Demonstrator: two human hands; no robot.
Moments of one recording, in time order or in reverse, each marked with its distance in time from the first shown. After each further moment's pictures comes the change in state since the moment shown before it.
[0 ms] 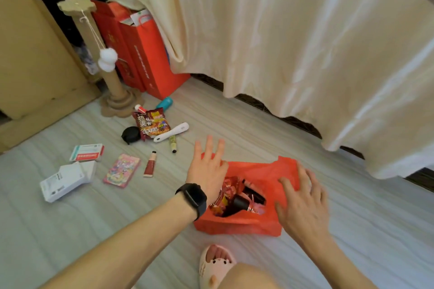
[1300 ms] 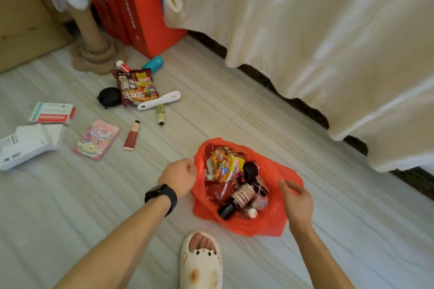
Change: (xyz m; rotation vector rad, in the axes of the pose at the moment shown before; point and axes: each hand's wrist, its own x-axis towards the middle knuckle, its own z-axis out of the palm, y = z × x) left_hand 0.027 -0.004 0.155 -1.105 -0.242 -0.604; right_hand 0.035 0.019 0.107 0.861 -0.177 0.862
